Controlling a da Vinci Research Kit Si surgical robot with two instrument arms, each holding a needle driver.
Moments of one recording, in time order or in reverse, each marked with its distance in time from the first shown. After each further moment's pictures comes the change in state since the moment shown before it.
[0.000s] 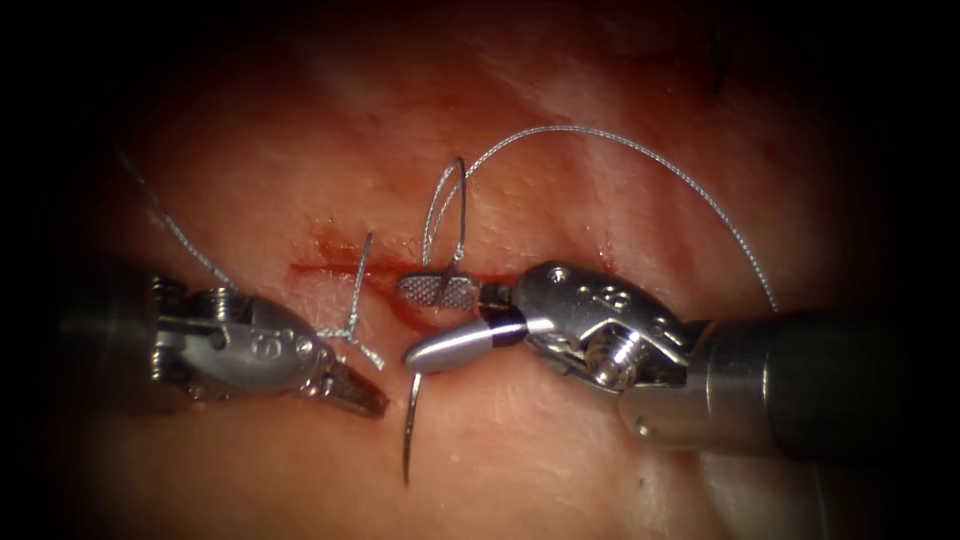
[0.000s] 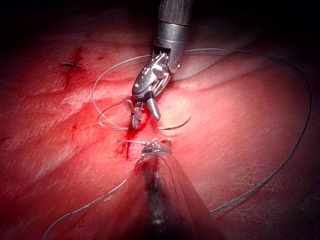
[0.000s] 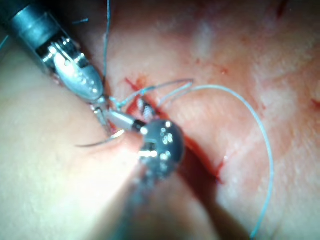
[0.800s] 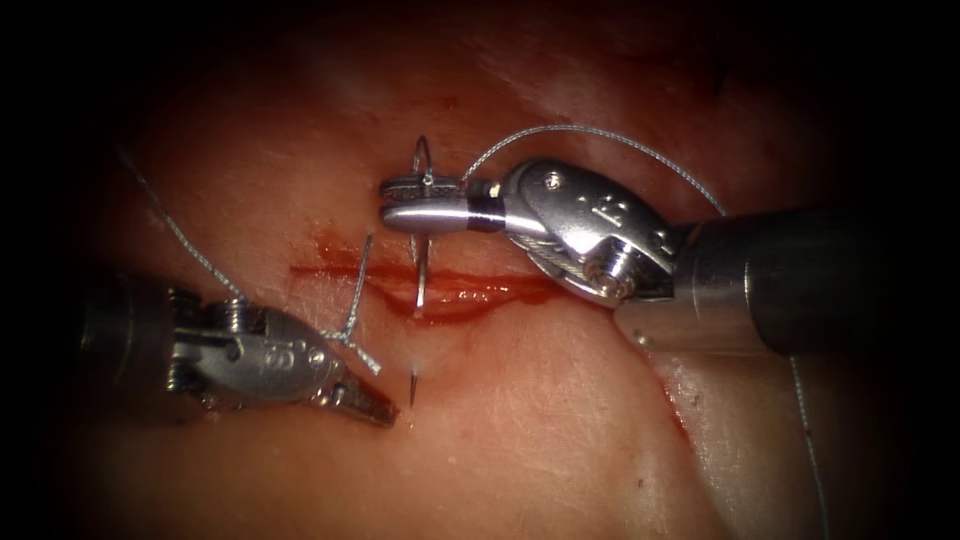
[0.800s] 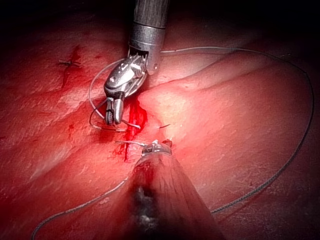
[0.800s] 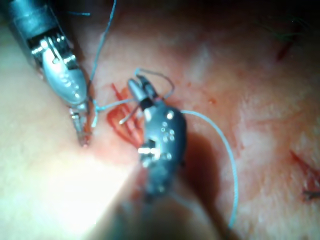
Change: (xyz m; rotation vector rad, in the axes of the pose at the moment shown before) right arm 0.004 0.002 0.002 0.132 0.013 -0.253; left arm -0.001 -0.001 0.002 -0.035 -0.015 -0.033
